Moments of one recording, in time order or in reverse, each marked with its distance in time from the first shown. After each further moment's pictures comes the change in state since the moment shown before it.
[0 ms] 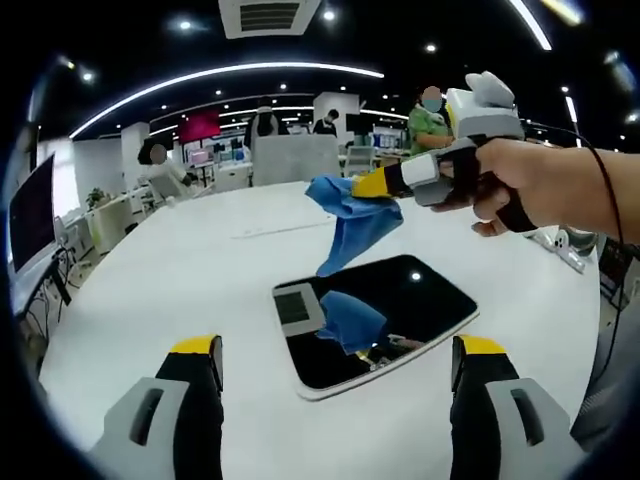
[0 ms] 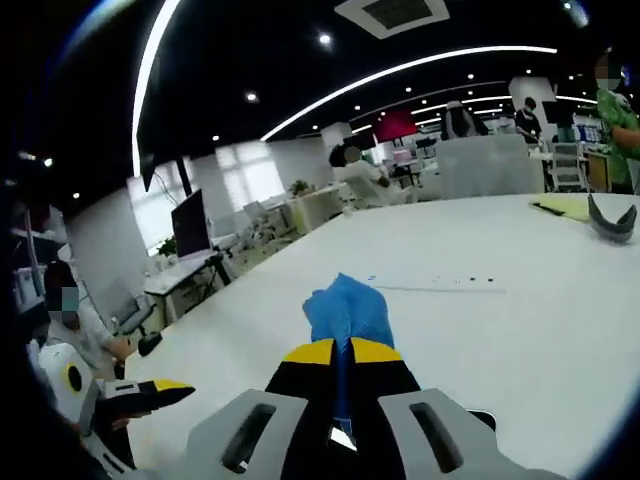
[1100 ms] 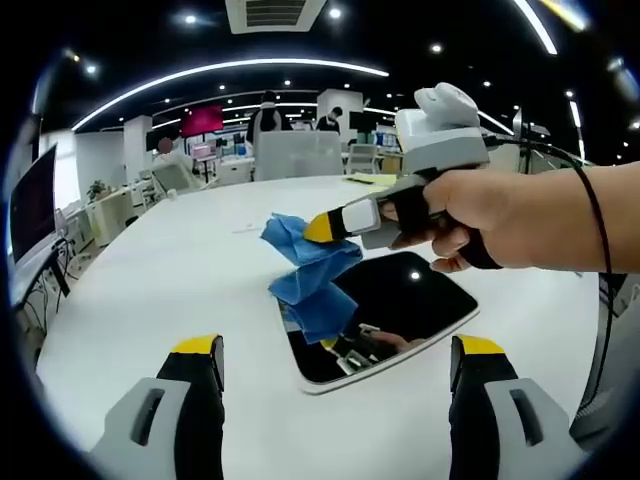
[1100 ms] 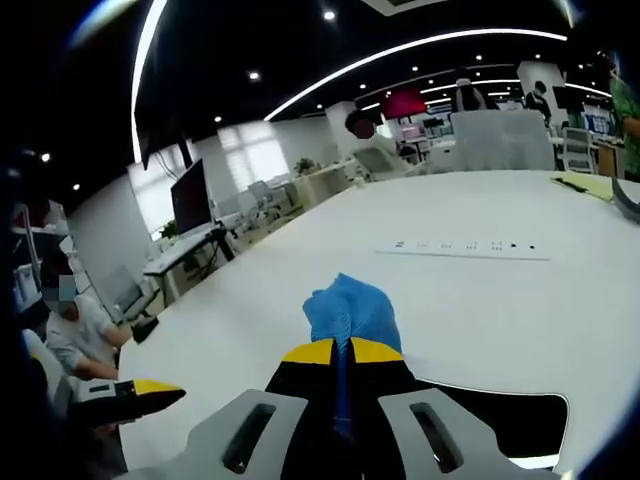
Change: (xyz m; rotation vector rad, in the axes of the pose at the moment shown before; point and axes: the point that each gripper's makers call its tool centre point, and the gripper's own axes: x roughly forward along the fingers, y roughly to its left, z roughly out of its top) left arm -0.003 0.001 -0.006 -0.024 0.012 0.000; right arm 0.056 0.028 -0.049 -0.016 0.101 0.017
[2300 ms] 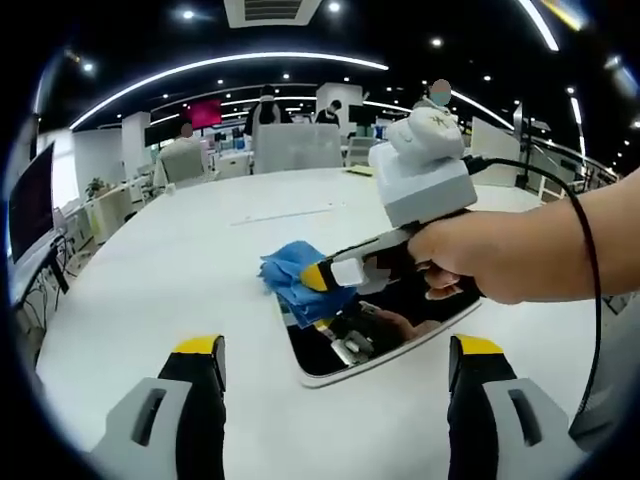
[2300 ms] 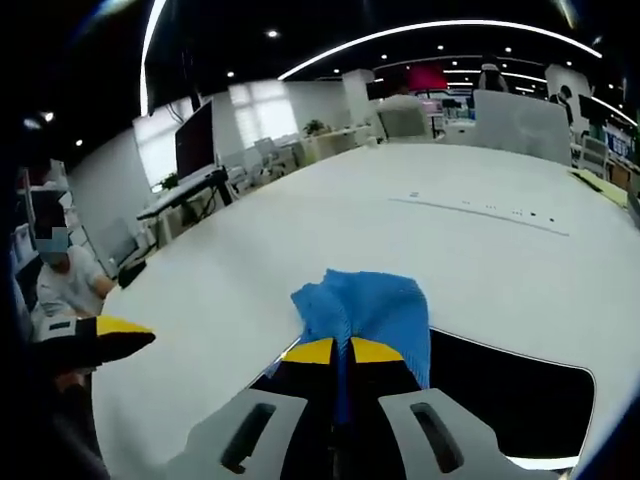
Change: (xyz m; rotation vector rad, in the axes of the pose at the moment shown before) left arm 0.002 0.000 -0.007 0.003 0.028 -0.002; right arm 0.016 0.005 -0.052 -0.104 0.140 -0.006
